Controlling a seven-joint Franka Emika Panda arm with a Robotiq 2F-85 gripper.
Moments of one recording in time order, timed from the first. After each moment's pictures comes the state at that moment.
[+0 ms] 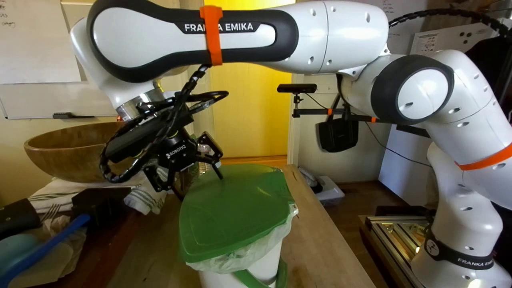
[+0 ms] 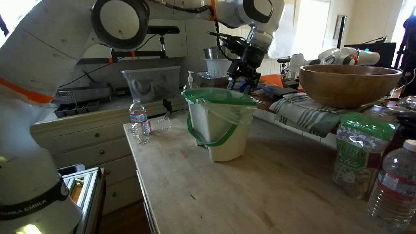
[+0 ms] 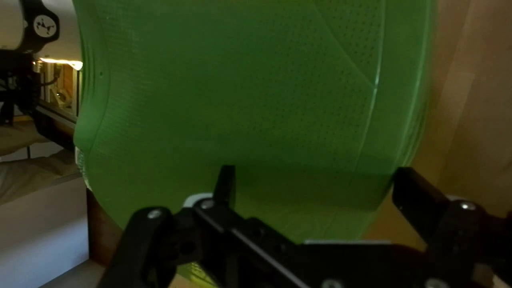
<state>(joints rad) 0.05 0.73 -0.03 -0.86 -0.01 1.14 1.36</state>
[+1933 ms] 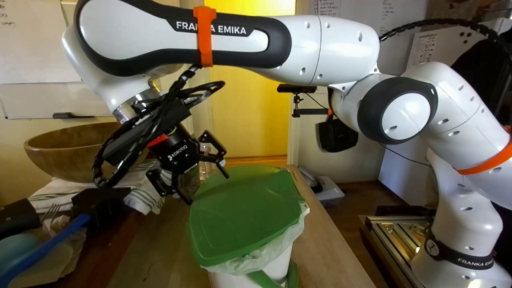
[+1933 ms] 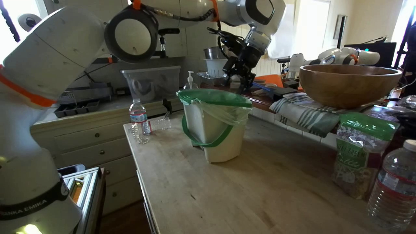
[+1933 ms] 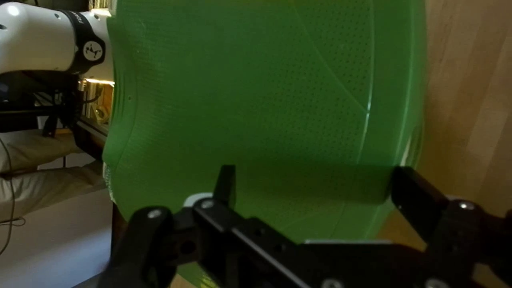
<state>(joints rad) 0.05 0.84 -0.03 -0.67 0.05 0.96 1.37</state>
